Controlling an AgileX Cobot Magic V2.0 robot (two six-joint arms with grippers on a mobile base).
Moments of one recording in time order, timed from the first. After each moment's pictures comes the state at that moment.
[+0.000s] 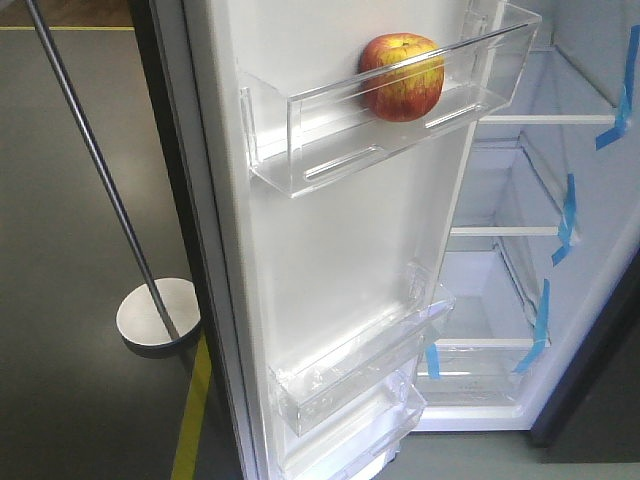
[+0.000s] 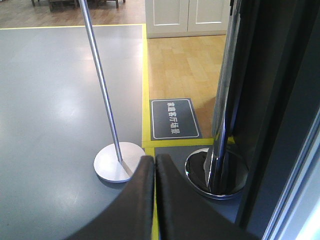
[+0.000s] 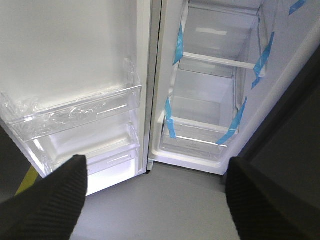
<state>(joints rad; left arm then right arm) 0.02 -0.01 0.03 -0.01 0.35 -0.06 0.34 0.39 -0.83 -0.19 1.15 0.16</state>
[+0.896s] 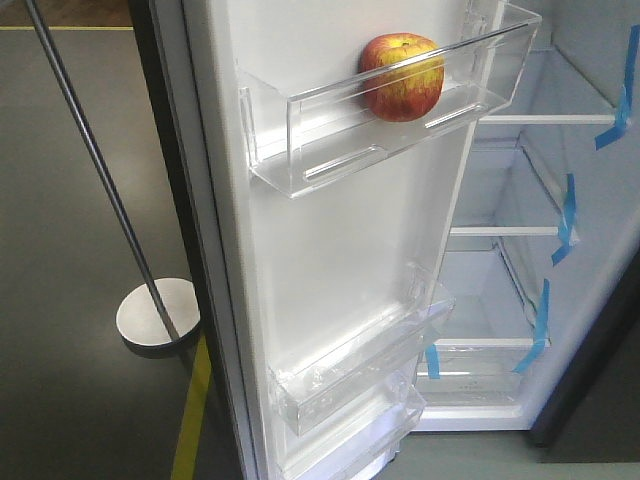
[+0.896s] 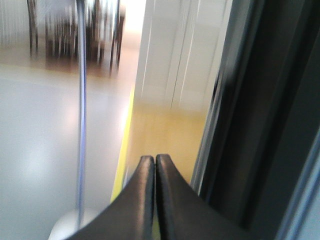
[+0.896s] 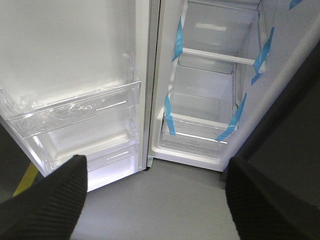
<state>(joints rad) 0.02 -0.01 0.03 -0.10 0.00 -0.17 0.34 0.39 -0.83 -0.19 1.16 0.16</state>
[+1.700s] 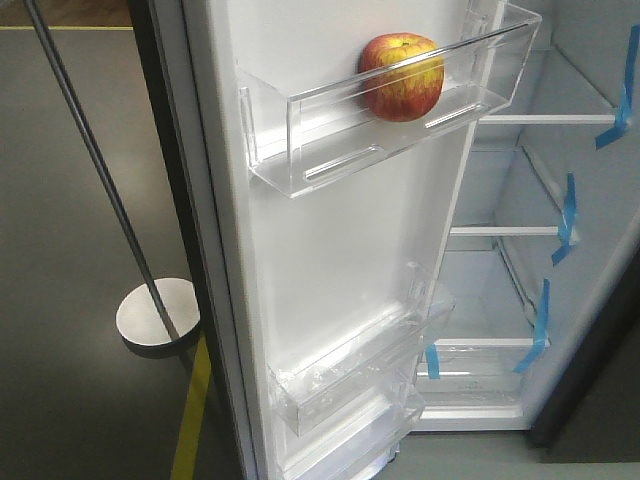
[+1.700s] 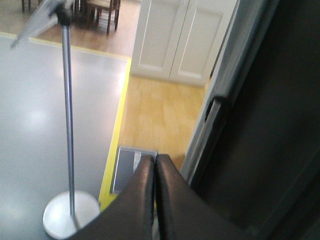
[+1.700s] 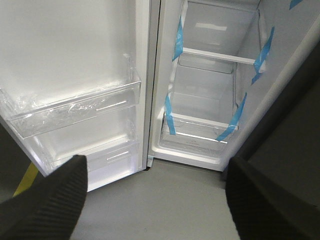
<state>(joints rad) 0.02 0.88 -0.87 -0.12 0.31 -0.19 0.34 0.39 -0.83 -0.19 1.16 0.16</state>
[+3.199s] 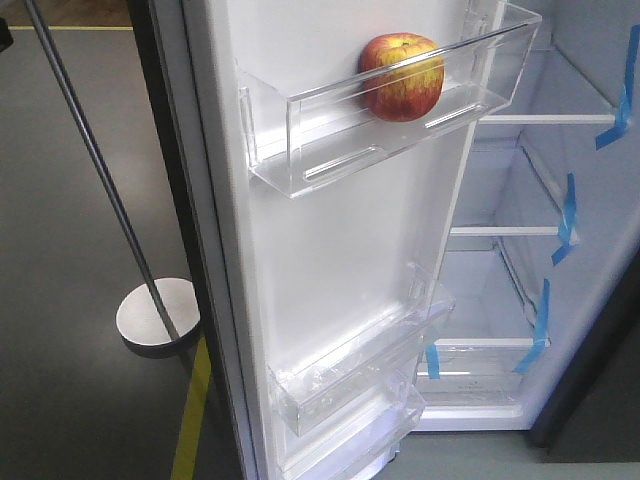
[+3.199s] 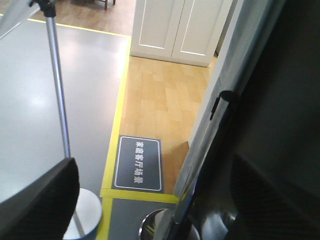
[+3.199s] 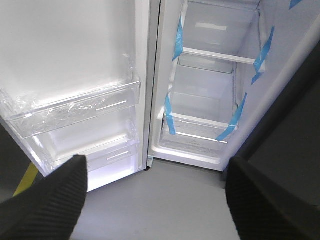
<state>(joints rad) 0.02 1.30 -1.27 -0.16 0.35 -0.13 0.34 0.39 -0.83 -0.19 1.16 0.16</state>
